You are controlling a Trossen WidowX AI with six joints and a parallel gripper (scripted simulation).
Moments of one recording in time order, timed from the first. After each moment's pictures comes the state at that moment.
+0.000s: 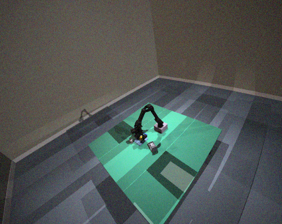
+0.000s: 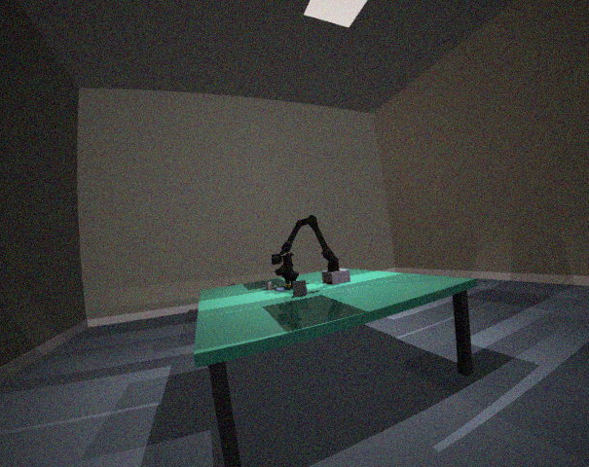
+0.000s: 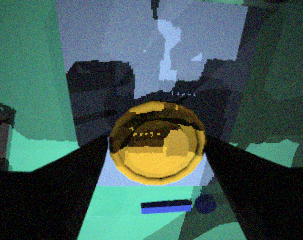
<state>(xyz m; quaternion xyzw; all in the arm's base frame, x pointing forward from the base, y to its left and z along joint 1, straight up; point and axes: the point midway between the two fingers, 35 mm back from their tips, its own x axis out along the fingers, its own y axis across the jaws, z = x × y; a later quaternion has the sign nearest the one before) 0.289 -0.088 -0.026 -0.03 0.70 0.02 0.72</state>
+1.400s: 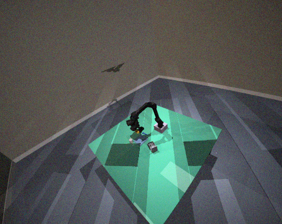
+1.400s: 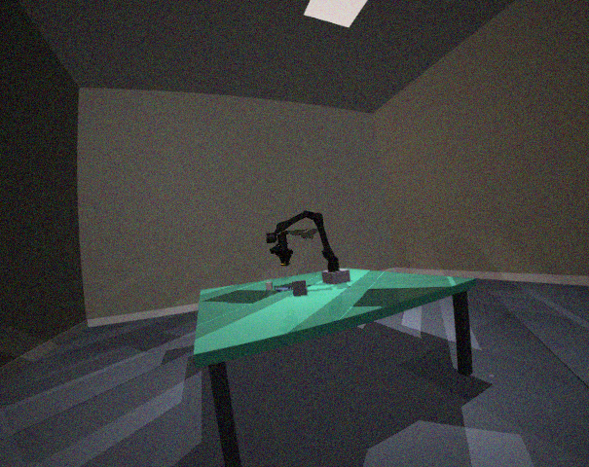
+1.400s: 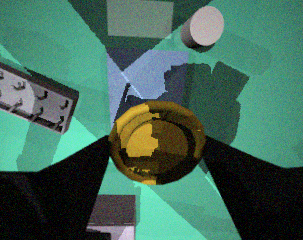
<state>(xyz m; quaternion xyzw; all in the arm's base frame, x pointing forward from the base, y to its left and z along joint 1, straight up) 0.305 -0.090 0.117 -0.03 0.70 0.02 0.72</state>
